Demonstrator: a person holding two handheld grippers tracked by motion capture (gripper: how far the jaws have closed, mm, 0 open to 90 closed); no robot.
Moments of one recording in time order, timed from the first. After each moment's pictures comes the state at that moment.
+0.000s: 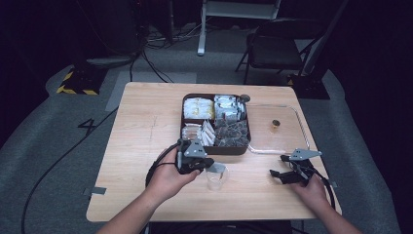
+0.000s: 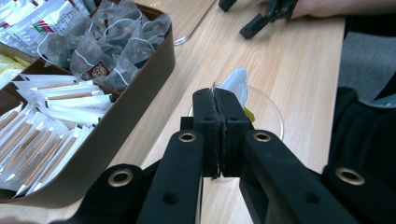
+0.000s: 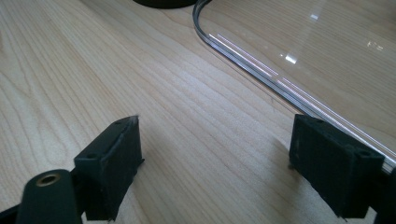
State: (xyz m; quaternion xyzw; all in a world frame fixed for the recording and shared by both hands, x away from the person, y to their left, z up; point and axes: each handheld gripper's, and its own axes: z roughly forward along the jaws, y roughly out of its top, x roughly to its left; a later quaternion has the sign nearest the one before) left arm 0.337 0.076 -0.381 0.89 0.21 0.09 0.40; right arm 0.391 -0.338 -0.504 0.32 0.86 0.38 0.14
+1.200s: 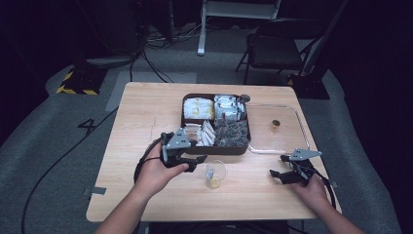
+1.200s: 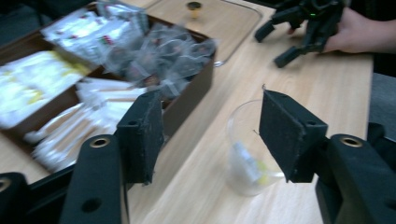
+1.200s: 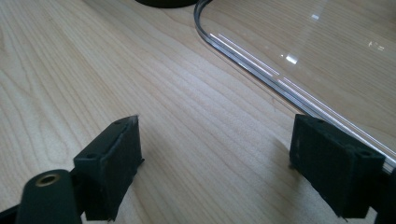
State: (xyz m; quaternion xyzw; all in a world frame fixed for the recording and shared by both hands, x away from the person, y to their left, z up) left arm 0.351 0.121 -0.381 0.84 0.26 0.13 0.45; right arm 0.390 -0.338 -0.504 0.32 0.86 0.38 0.14
